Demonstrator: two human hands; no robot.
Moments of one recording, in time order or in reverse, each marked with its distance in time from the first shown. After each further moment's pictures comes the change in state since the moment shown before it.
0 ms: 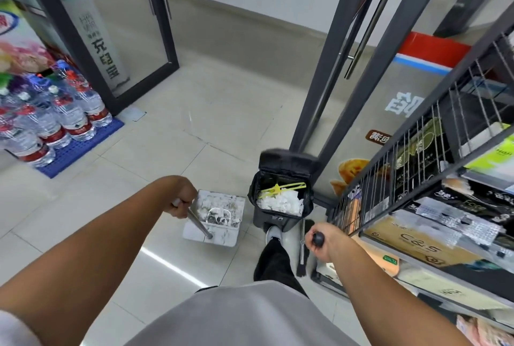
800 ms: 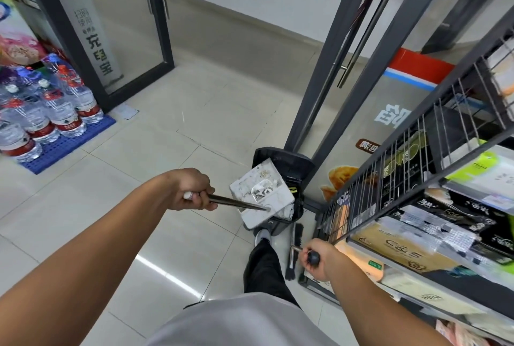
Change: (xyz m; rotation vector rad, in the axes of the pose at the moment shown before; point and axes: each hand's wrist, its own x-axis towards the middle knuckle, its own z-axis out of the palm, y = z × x) left_hand -0.066 0.016 0.009 -0.463 -0.172 0.289; right_hand -0.013 0.021 -0.024 -0.091 0.021 -0.007
